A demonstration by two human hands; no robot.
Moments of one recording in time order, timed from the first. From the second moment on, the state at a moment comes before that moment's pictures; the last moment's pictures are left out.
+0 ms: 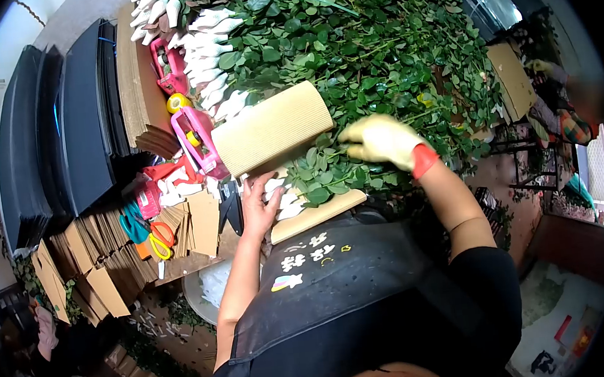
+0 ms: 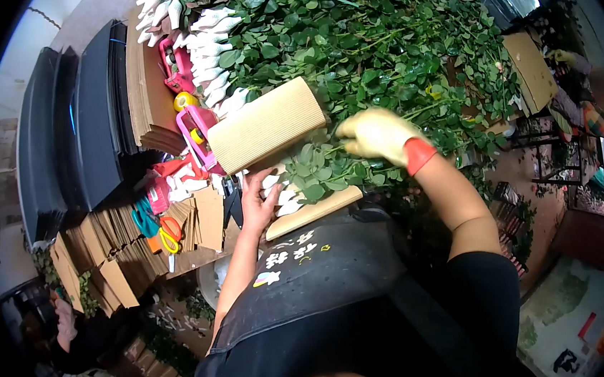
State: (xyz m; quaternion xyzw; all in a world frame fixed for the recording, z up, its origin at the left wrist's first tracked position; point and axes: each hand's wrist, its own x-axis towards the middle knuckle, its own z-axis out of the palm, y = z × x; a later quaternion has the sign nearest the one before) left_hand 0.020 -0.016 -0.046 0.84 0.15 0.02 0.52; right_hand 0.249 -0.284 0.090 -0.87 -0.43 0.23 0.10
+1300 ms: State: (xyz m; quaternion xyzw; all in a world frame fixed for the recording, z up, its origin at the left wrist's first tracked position) left_hand 0.031 -0.035 -0.059 0.78 0.24 0.19 0.54; right_hand 0.165 -0.224 0.138 -0.87 -0.45 0.10 0.18
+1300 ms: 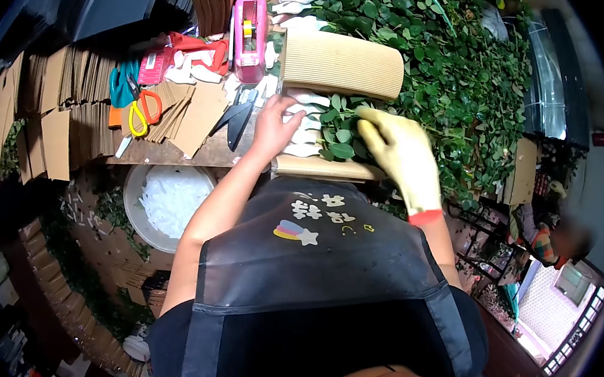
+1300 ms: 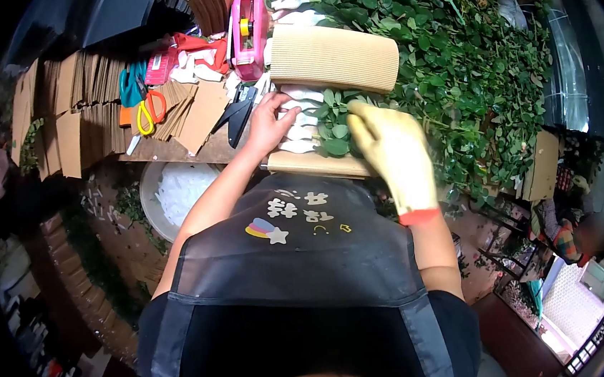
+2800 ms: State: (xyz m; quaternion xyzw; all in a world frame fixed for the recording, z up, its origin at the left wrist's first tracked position) left_hand 0.025 -0.028 -0.073 0.69 0.34 0.11 0.63; right_hand 0.186 -0.169 0.034 -0.89 -0.44 0.16 -0.03
